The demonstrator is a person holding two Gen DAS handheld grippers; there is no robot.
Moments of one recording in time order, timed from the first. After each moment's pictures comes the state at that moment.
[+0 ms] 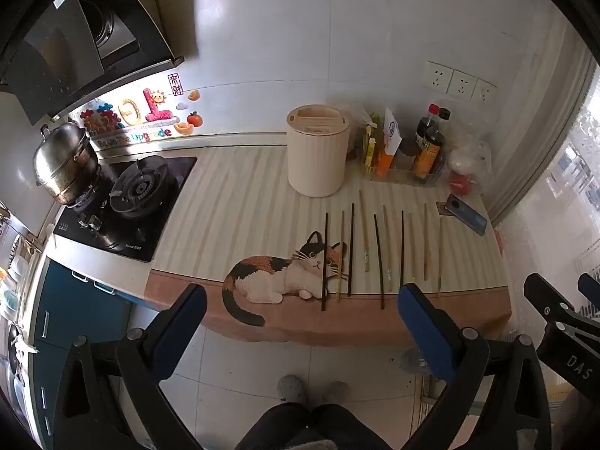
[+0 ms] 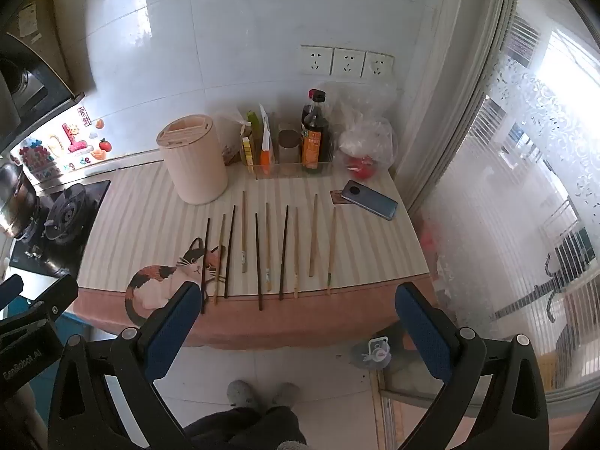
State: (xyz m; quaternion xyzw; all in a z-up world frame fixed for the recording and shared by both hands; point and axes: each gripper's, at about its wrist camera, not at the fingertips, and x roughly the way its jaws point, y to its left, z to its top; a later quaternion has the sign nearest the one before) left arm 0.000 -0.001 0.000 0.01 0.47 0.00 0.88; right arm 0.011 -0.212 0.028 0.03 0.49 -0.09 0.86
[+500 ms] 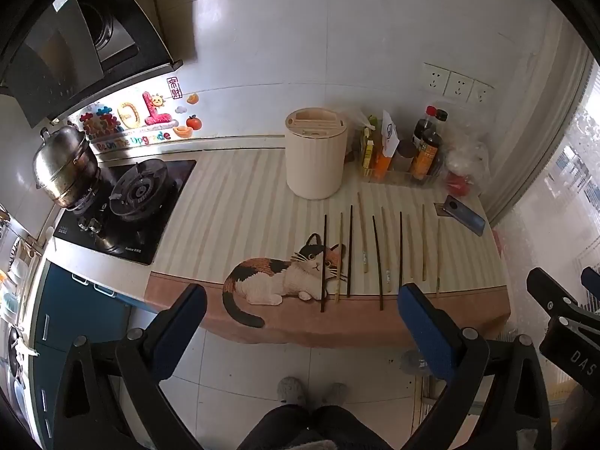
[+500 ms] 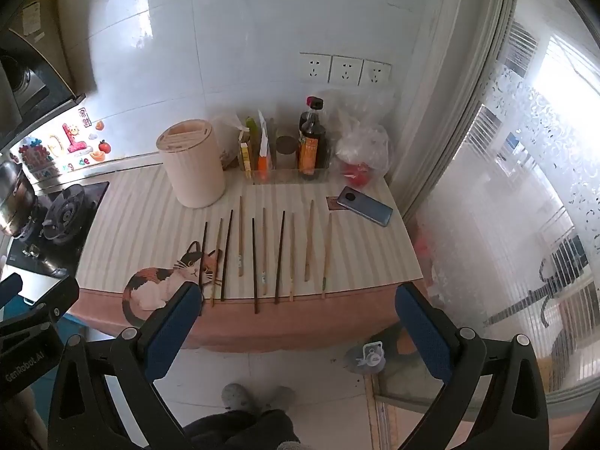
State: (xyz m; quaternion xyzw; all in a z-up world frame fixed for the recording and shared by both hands) left arm -0.003 -0.006 0.002 0.01 0.47 0.00 0.88; right arm 0.004 -0.215 0.040 0.02 0.49 -0.10 0.87
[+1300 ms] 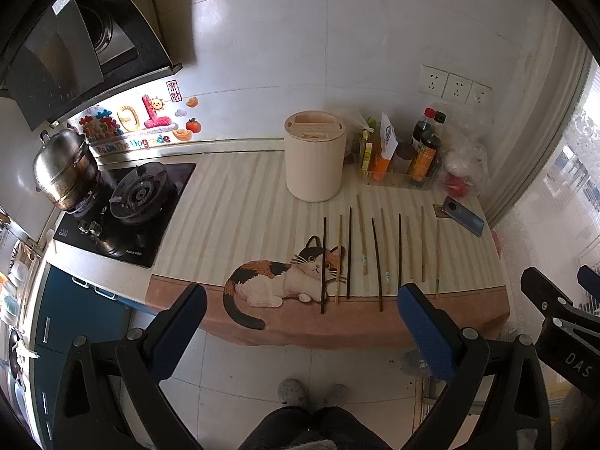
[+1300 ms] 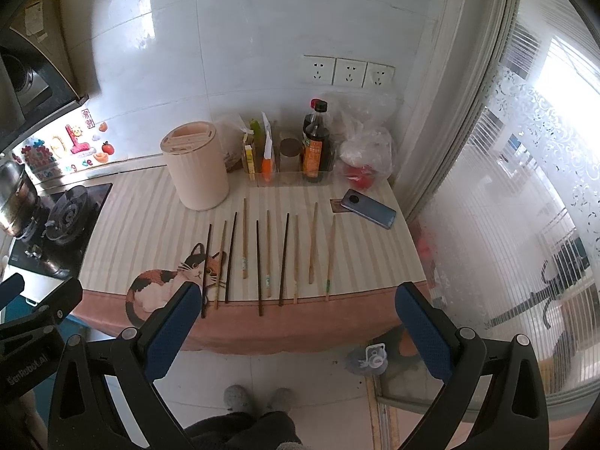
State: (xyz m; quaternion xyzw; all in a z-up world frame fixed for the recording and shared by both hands) left arm 0.000 -0.002 0.010 0.01 0.47 -0.01 0.88; right arm 0.007 -0.208 0.036 0.02 0.48 -0.09 0.87
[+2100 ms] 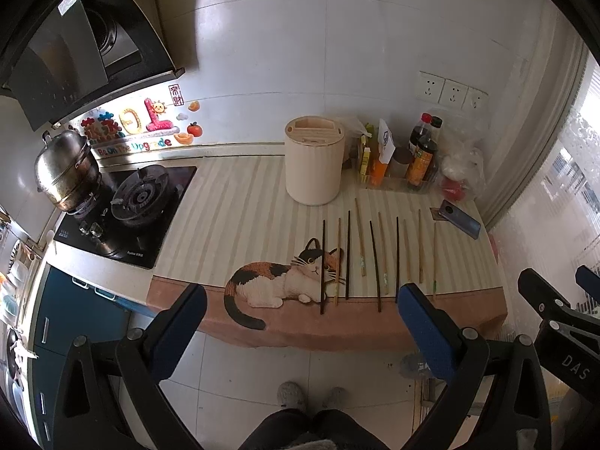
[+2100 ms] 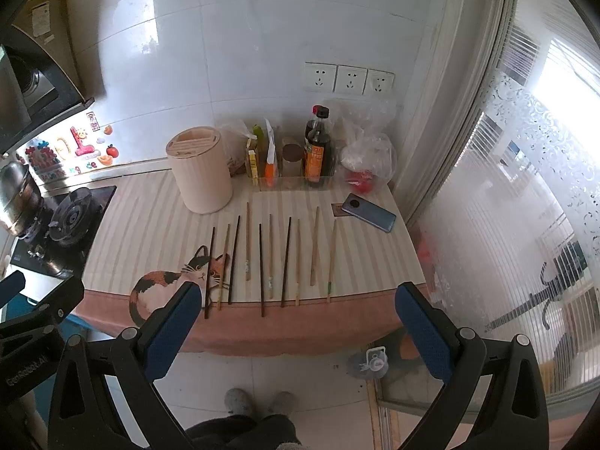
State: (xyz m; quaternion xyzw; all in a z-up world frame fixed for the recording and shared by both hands) left arm -0.008 -0.005 0.020 0.00 0.46 -0.01 0.89; right arm -0.006 -0.200 0.043 0.01 0.47 -0.09 0.88
